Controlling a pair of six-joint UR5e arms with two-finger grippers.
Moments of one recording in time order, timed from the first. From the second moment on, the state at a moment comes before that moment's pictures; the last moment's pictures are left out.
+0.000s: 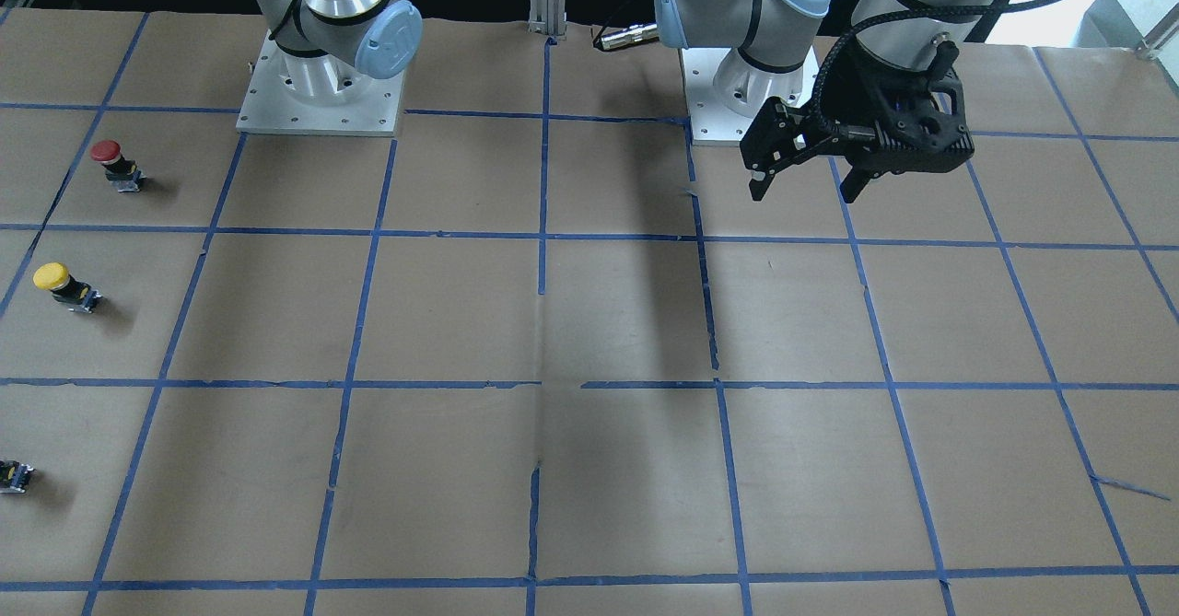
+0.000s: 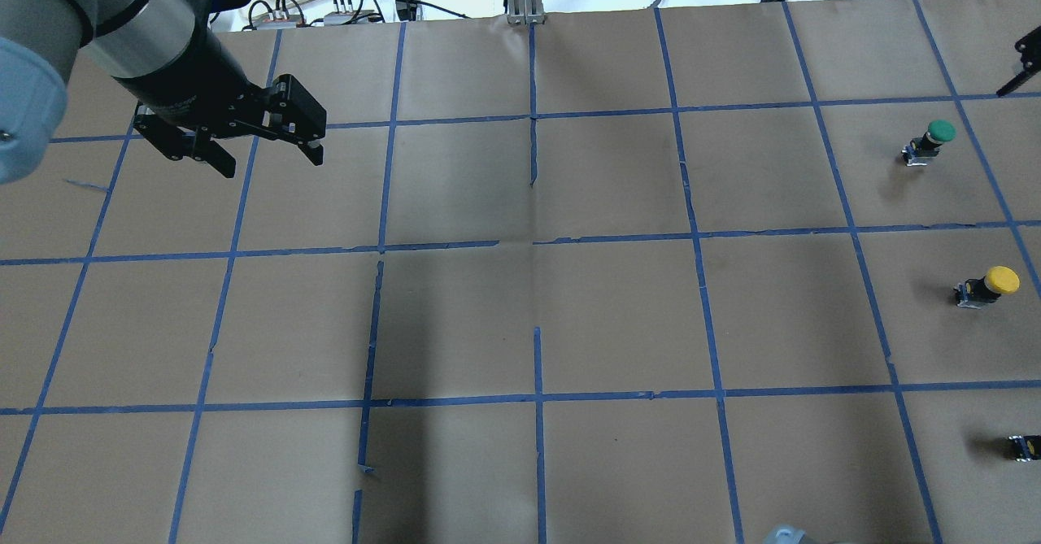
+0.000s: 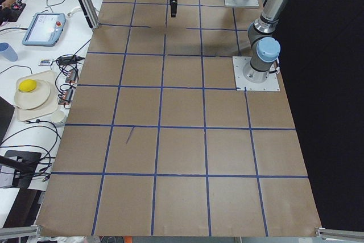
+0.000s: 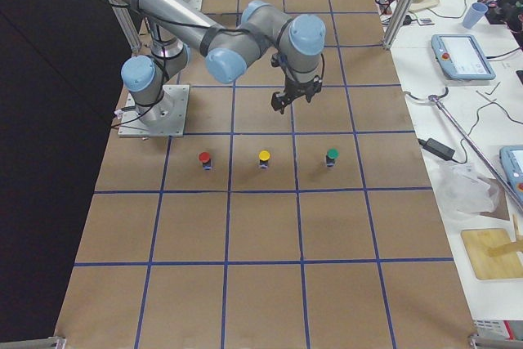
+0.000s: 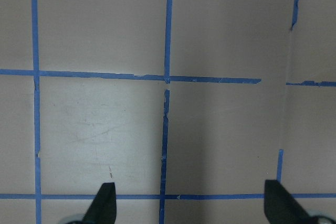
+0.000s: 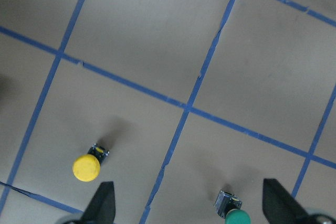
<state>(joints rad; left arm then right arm) -1.52 -1.53 -1.62 -1.53 1.49 0.00 1.01 -1.45 1.48 -1.53 -1.45 -2.50</state>
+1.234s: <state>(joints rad) -1.52 -1.53 -1.62 -1.54 1.49 0.00 1.55 -1.53 1.43 -1.48 -1.56 -0.95</state>
